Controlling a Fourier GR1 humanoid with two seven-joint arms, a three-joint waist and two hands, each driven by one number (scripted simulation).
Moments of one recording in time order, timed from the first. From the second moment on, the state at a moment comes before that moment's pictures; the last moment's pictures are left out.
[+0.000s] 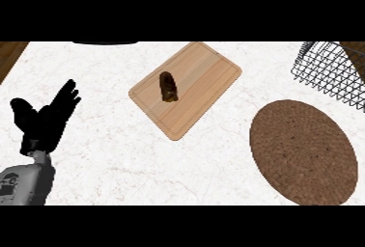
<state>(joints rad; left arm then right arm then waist) -0.22 0.24 0.16 -1.40 0.04 -0.06 0.23 -0.94 -0.48 -0.33 -0.86 0.82 -0.39 0.38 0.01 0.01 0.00</state>
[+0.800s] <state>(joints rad) -0.23 0.25 0.18 -1.40 0.05 -0.08 0.25 -1.02 -0.55 -0.48 -0.57 0.68 -0.56 0.15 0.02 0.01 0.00</state>
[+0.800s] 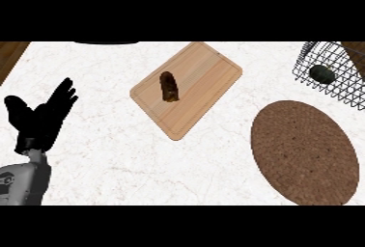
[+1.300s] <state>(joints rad) -0.19 0.25 0.18 -1.43 0.05 -0.07 0.25 -0.91 -0.66 -0.69 -0.70 0.42 -0.52 0.11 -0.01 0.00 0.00</state>
